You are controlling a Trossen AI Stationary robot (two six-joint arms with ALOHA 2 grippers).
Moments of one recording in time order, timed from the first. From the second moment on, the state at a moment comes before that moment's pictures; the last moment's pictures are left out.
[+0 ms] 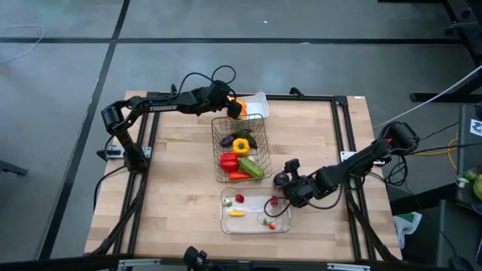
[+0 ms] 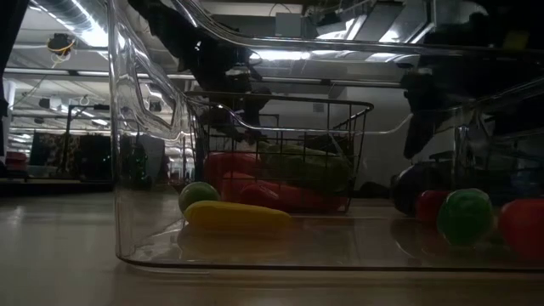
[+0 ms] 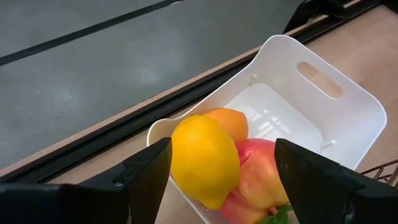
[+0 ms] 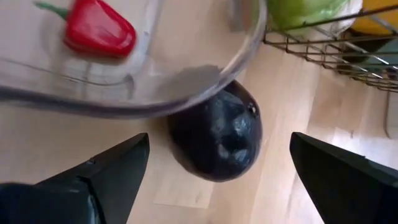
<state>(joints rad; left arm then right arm) 0.52 1.71 1.17 -0.21 -0.30 -0.39 0.48 1.50 0.82 -0.57 0.44 0.03</state>
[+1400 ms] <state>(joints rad) 0.52 1.71 1.17 -0.26 -0.30 -0.39 0.37 1.62 0.83 -0.47 0.36 0.00</state>
